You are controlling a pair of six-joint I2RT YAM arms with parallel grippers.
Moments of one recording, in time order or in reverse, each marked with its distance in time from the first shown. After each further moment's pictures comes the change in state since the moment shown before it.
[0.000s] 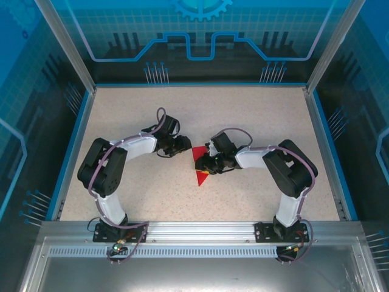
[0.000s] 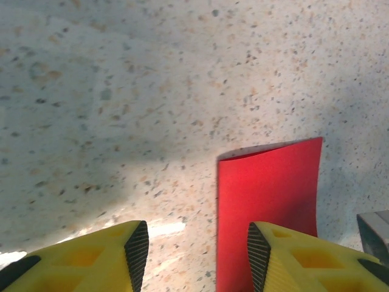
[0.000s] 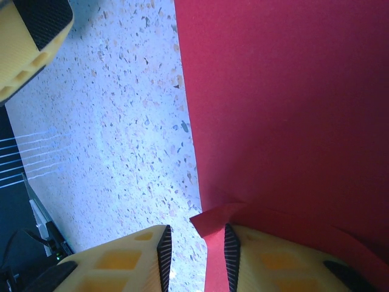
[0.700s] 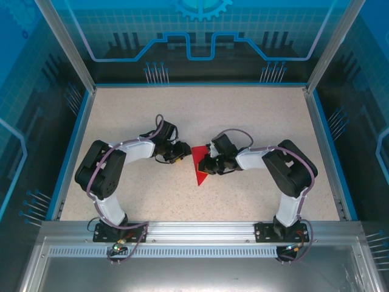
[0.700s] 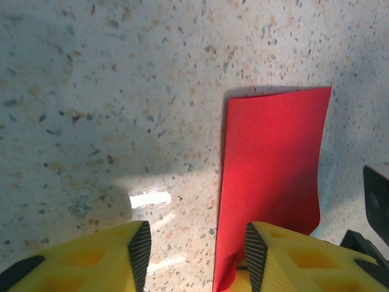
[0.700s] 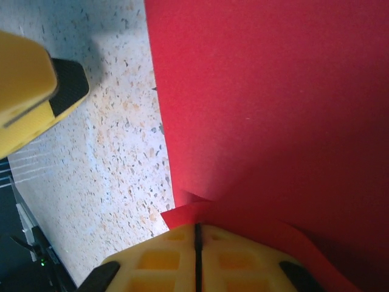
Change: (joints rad) left arm -0.001 -0.033 -0.101 0.058 0.122 -0.045; right arm 0.000 0.000 -0.031 0.036 0.026 -0.023
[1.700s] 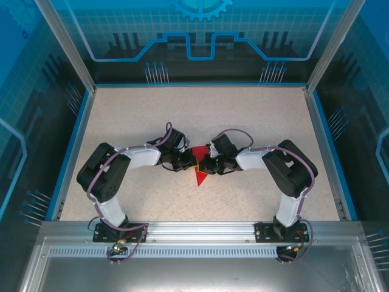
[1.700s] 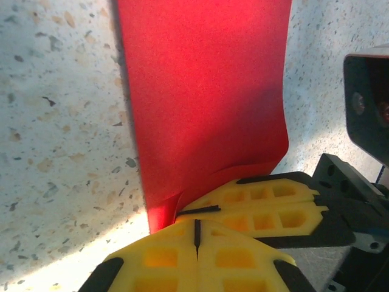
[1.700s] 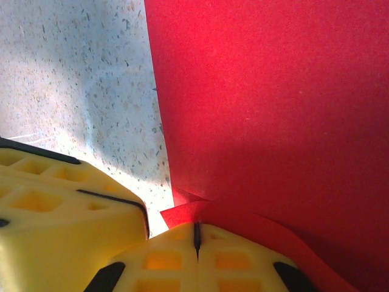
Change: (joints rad) left arm -0.113 -0.001 -0.055 0.086 0.104 -0.057; right arm 0.000 0.000 -0.001 -0.002 0.005 -0.004
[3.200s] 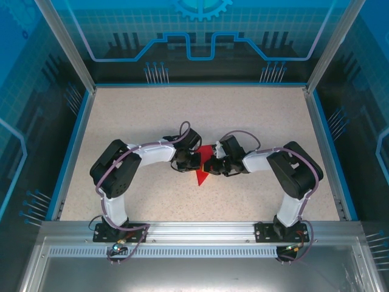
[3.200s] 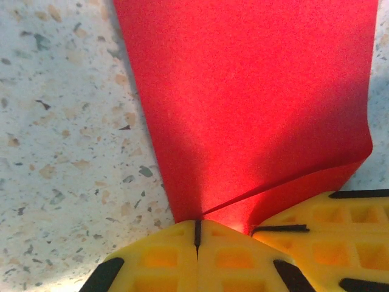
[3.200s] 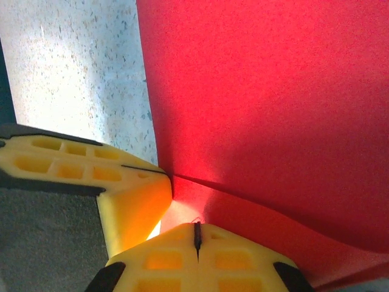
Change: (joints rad) left arm -0.137 0.115 0.224 -0.338 -0.325 0.115; right arm -0.068 -0.044 -0.105 0.106 -0.070 -0.049
